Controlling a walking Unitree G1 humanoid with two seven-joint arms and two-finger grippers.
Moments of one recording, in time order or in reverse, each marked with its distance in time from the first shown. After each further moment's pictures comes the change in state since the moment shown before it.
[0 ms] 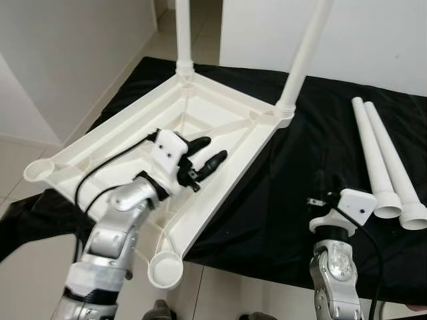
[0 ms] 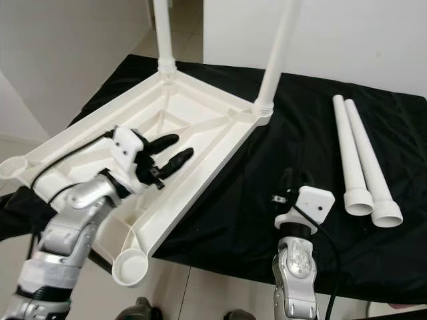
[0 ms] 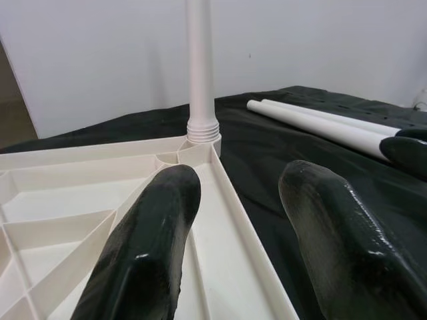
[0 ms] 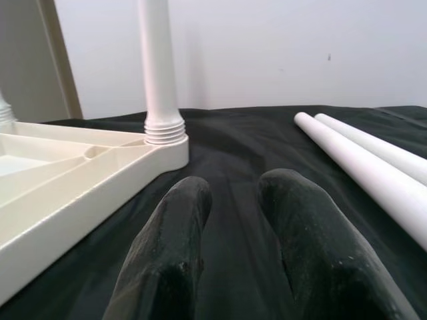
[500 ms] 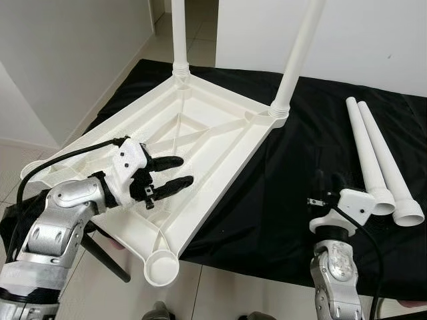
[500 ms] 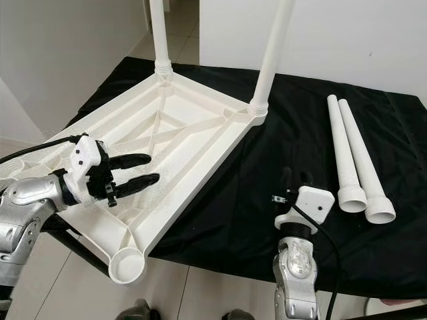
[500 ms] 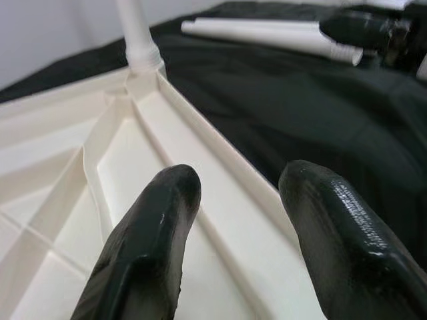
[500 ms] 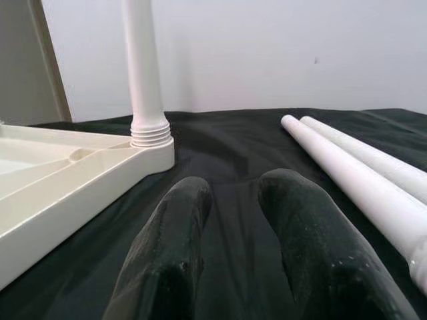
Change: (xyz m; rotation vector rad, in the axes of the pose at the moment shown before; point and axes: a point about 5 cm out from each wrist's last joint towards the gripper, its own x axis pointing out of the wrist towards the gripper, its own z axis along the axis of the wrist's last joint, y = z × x) left arm -0.051 0.034 -0.007 0.102 0.263 -0.266; right arm -0.001 -0.002 -0.001 -0.009 0.004 -0.005
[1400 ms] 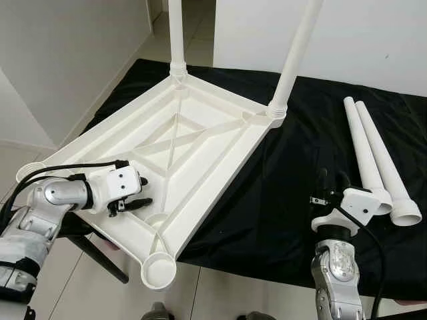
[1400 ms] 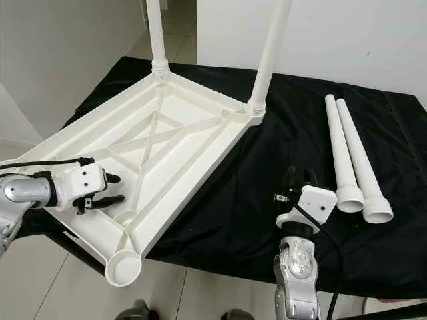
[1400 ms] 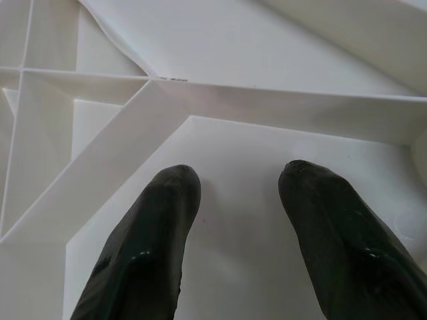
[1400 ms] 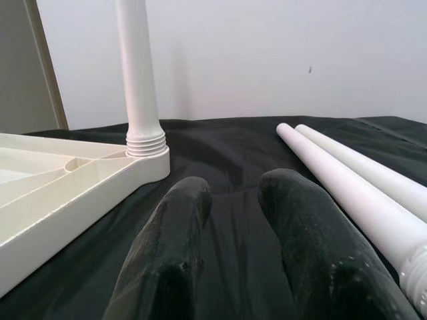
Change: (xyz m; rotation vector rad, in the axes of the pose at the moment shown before) left arm -0.020 0.031 -0.057 0.349 0.471 -0.089; right arm 0.000 -0.001 0.005 -0.004 -0.021 -0.007
